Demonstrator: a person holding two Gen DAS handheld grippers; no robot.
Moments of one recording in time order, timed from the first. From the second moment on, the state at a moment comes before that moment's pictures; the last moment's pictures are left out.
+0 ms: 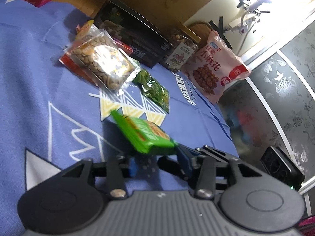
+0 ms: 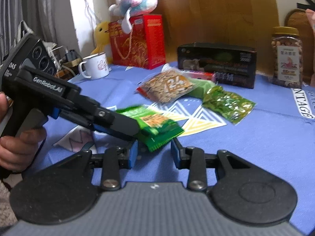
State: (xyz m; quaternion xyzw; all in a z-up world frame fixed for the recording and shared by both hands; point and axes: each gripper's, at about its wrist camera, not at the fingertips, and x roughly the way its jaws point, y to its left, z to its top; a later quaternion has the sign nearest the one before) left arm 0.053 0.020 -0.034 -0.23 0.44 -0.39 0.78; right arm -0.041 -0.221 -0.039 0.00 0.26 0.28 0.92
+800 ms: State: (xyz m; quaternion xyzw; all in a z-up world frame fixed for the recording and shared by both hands) left arm 0.055 0.031 -0.031 -0.24 0.43 -0.38 0.78; right arm -0.036 -0.219 -0.044 0.02 0.27 0.27 0.92
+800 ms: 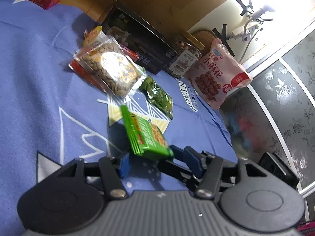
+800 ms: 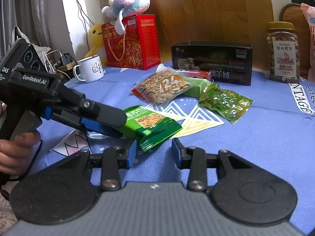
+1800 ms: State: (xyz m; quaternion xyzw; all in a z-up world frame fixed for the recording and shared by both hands) left arm 0.068 0.029 -0.026 -0.25 0.42 -0.38 0.79; right arm -0.016 -0.192 -0.045 -0.04 0.28 0.26 0.92
